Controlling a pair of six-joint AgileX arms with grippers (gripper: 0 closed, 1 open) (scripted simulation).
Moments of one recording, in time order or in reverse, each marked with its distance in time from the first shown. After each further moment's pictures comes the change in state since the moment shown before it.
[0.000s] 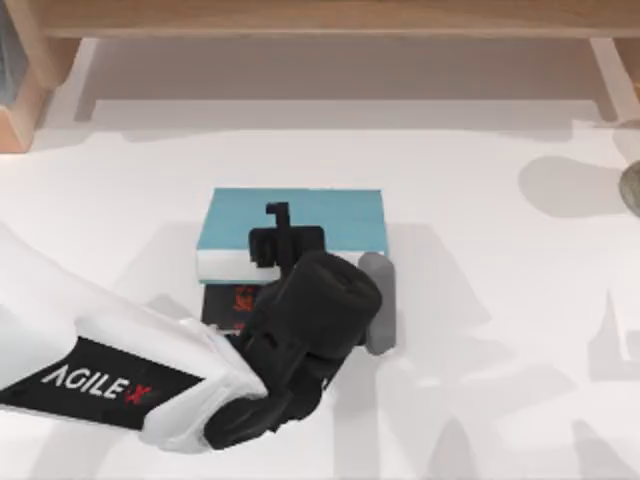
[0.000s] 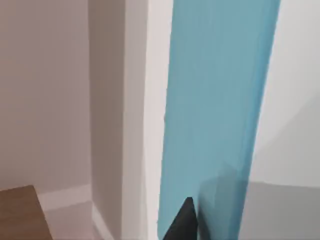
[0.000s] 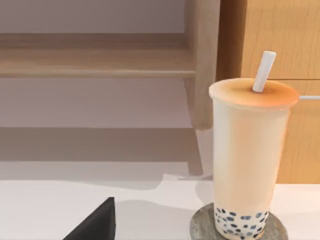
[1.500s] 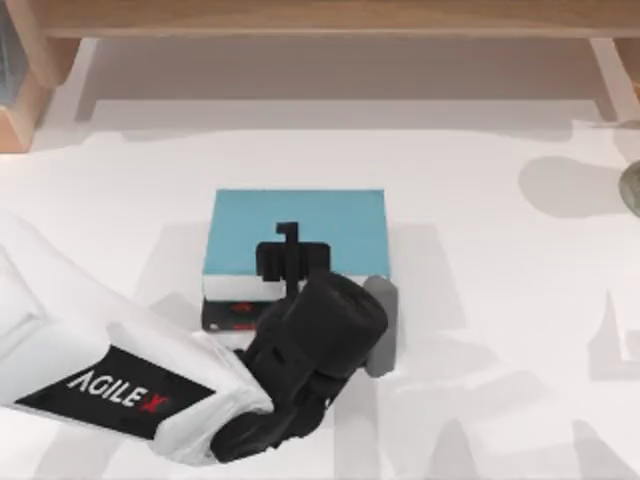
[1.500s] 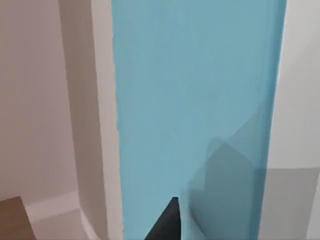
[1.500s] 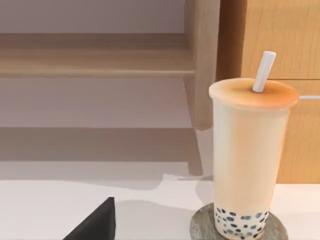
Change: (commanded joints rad) left arm -0.015 0.046 -0.012 0.002 0.005 0.013; right arm 0.000 0.000 0.000 0.000 0.000 0.000
